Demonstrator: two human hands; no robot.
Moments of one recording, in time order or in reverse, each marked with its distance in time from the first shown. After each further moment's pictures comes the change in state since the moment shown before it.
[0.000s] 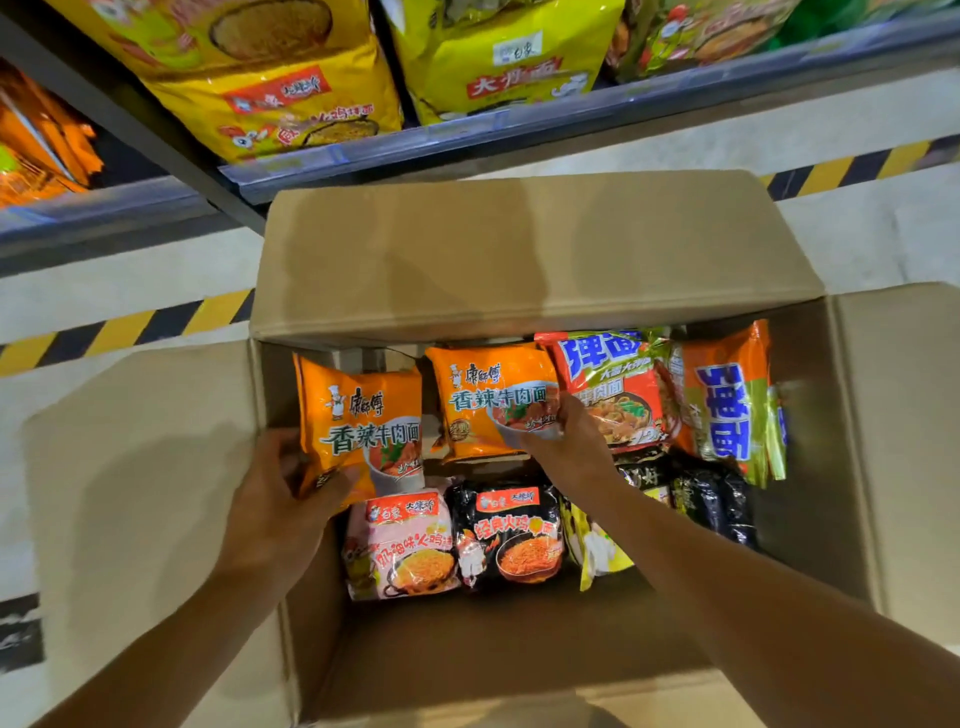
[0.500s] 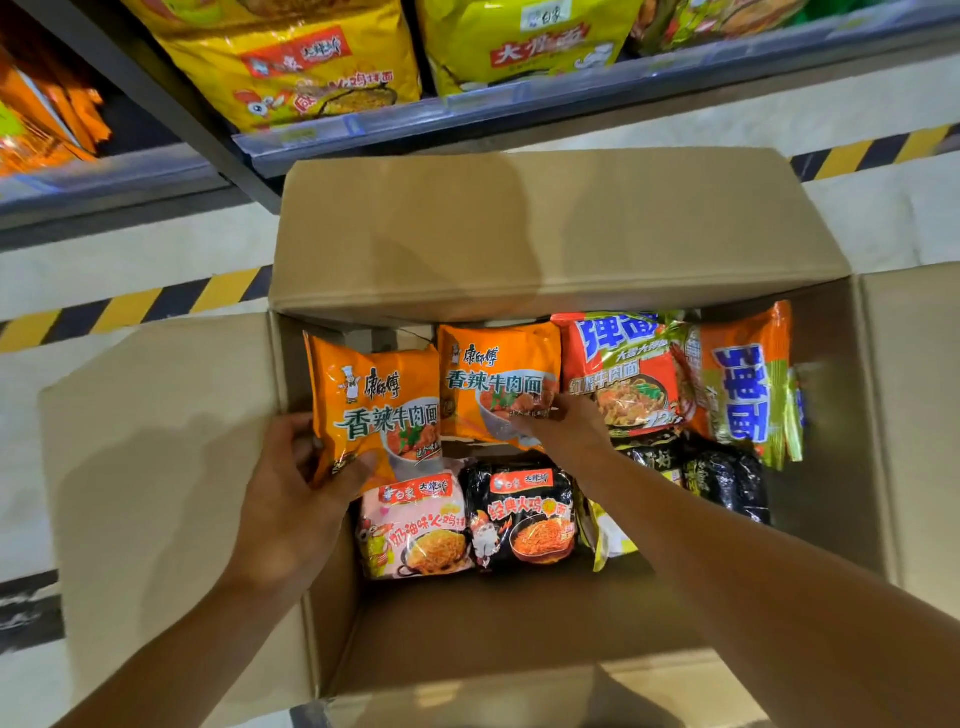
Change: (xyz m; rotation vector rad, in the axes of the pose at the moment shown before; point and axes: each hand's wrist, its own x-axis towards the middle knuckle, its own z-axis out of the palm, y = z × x) left_hand -0.014 -0.004 -0.004 -0.135 -0.017 0.037; right_hand 0.008 -0.004 0.028 0.024 0.016 0.152
